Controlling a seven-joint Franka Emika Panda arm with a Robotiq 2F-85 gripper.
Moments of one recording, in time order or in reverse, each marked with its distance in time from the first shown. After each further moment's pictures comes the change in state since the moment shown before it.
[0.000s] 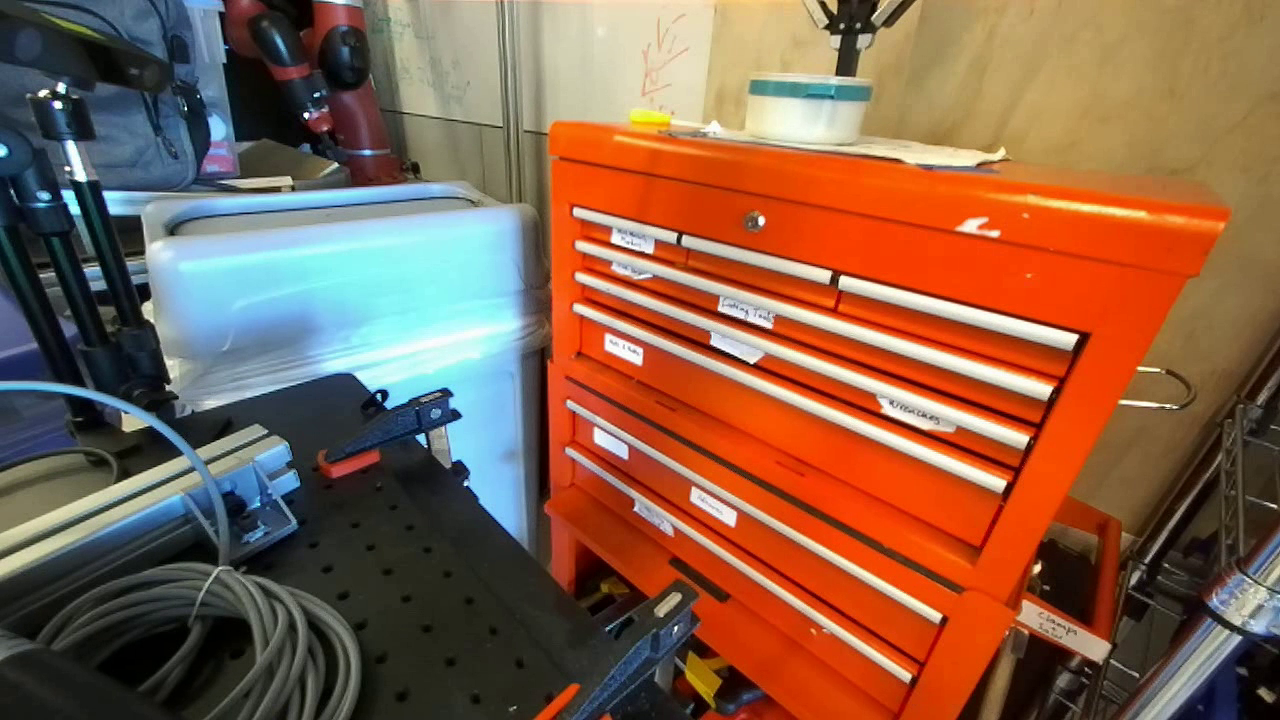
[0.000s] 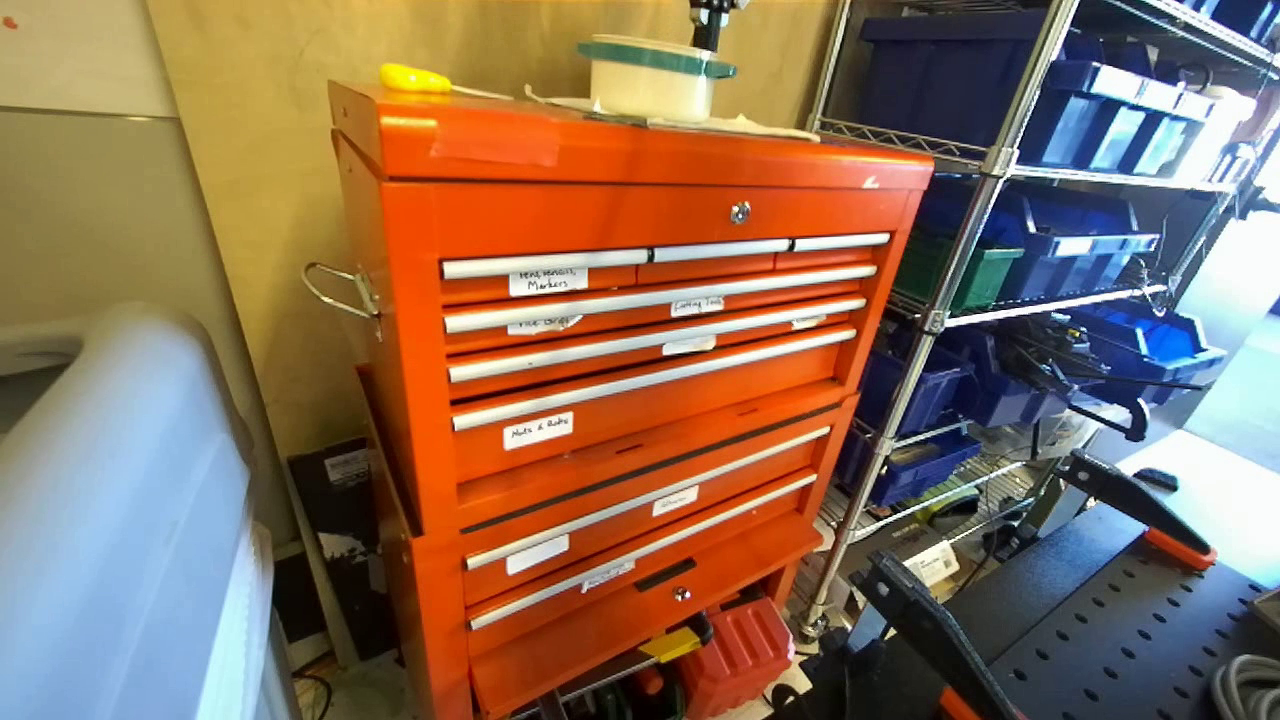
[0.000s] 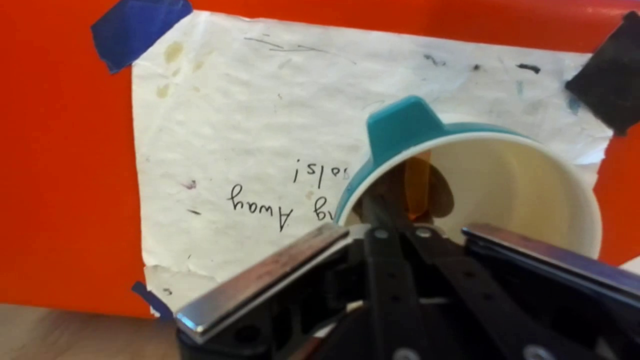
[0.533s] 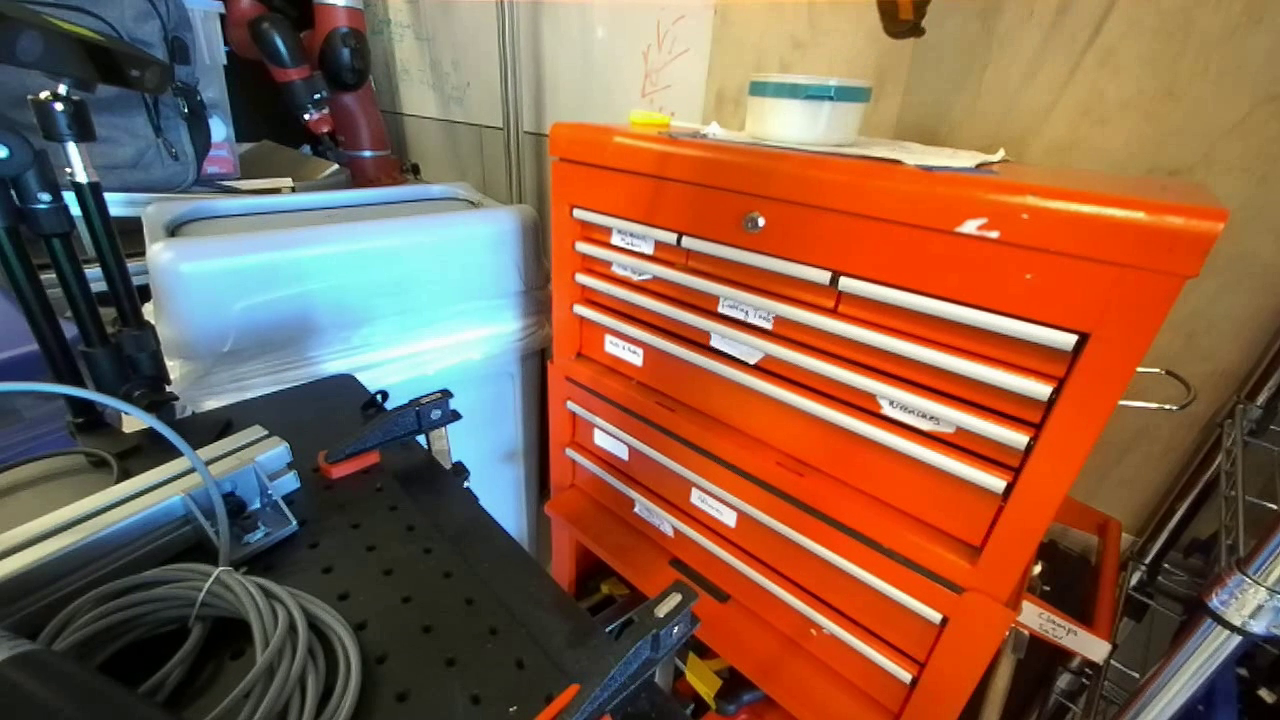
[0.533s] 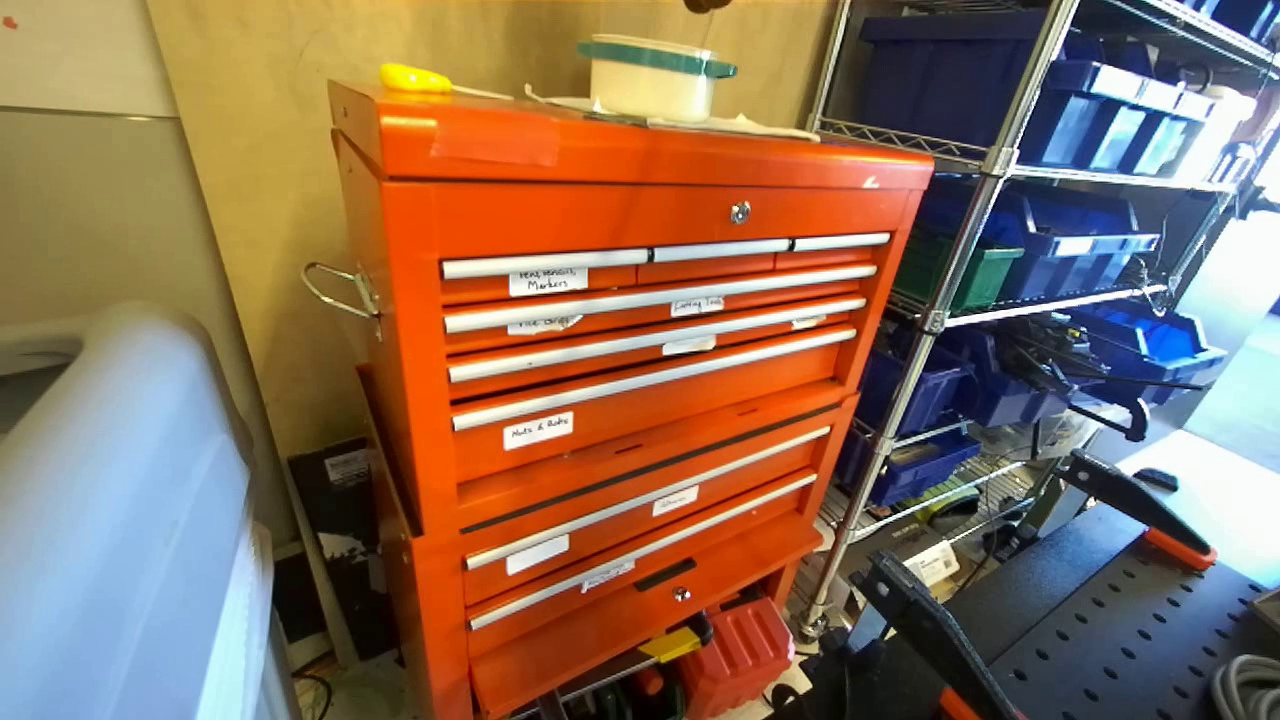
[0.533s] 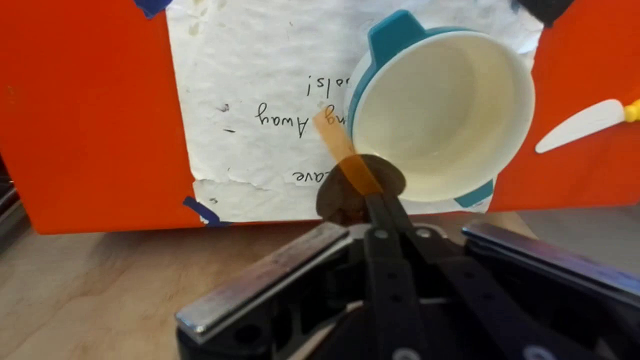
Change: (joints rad) arm -0.089 -0.056 0.009 0.082 0.156 0.004 -0.014
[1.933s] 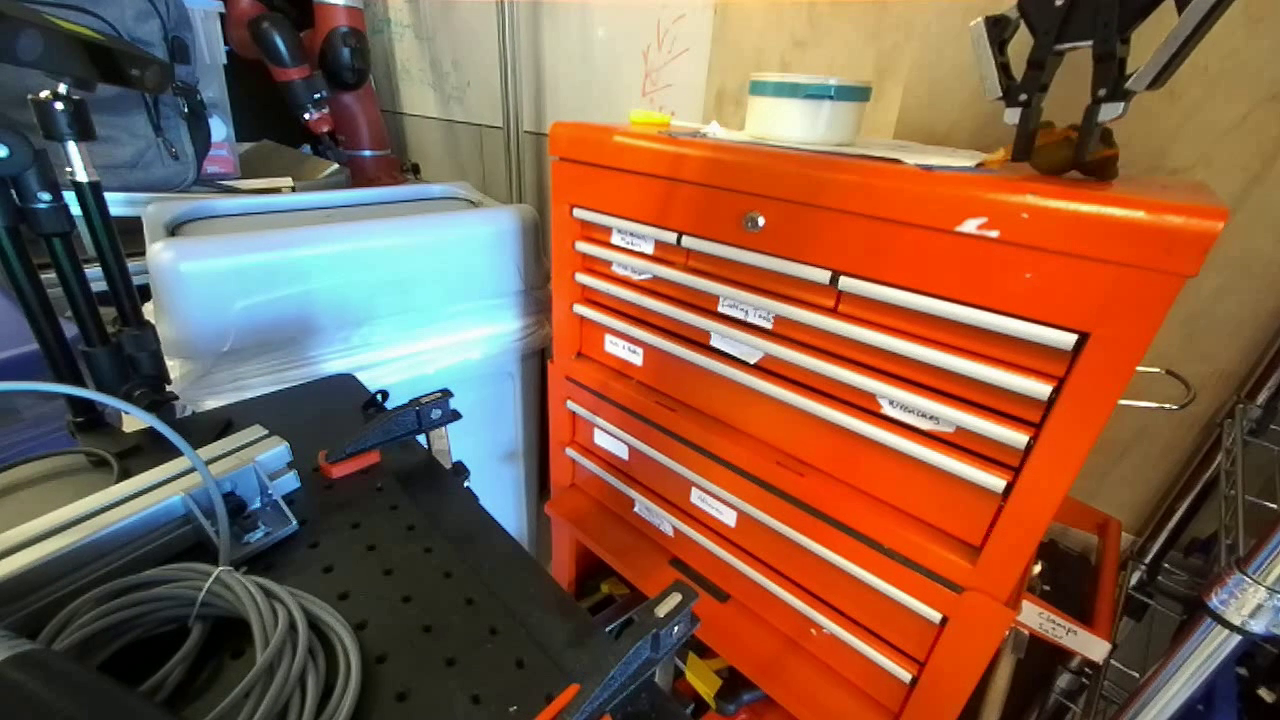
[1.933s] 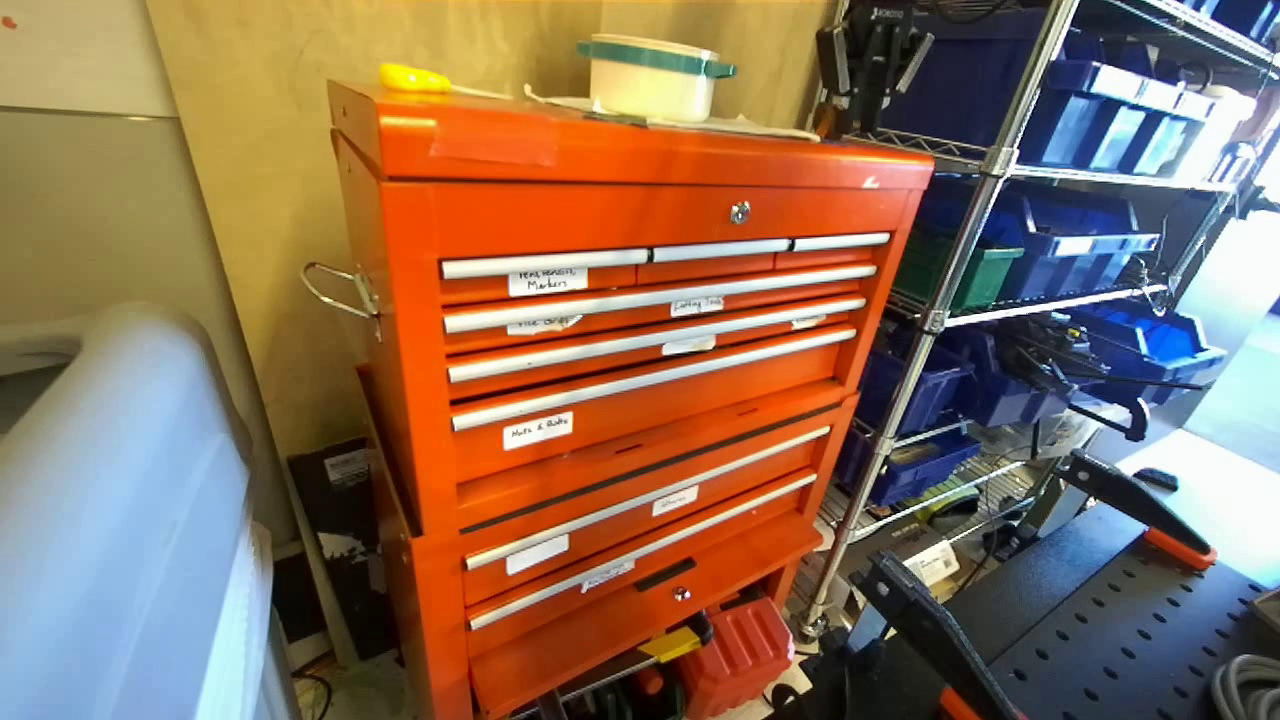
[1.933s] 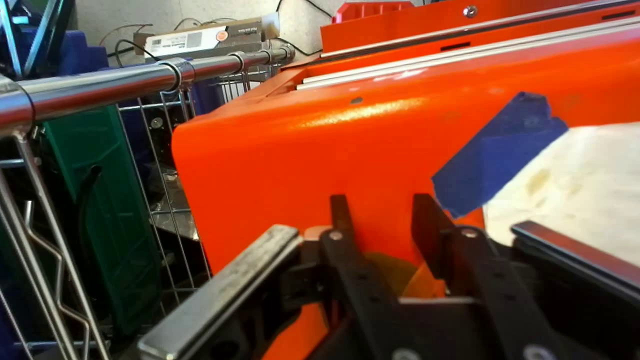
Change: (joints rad) arm -0.059 -0.043 -0.137 -0.382 -0.167 0.197 0.077
